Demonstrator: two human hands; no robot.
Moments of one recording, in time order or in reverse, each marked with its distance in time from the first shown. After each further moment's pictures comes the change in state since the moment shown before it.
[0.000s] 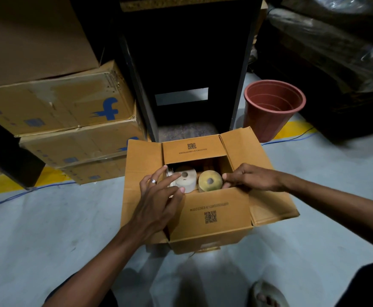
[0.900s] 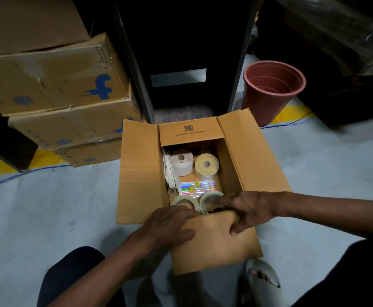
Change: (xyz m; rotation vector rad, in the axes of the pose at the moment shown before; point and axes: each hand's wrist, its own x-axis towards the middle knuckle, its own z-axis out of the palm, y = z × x) left_hand -0.058 0.021 0.034 0.087 -0.667 0.015; right_hand -0.028 0.036 0.078 -0.655 -0.257 -0.117
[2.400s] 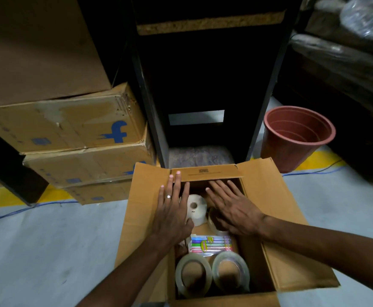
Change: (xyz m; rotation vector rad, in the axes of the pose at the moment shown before) left_hand 0.125 -0.066 -0.054 0.361 0.599 -0.240; right_hand 0.126 0.071 -0.070 -0.656 0.508 0.154
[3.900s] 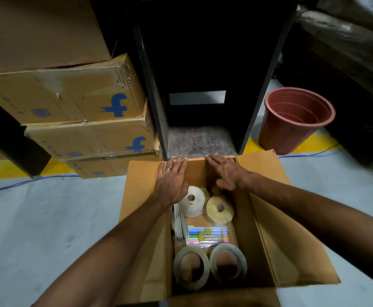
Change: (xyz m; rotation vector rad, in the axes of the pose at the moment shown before) left_hand 0.024 -0.009 0.023 -0.044 -0.209 -0.048; right_hand 0.034 0.014 -0.028 0.307 -0.281 0.112
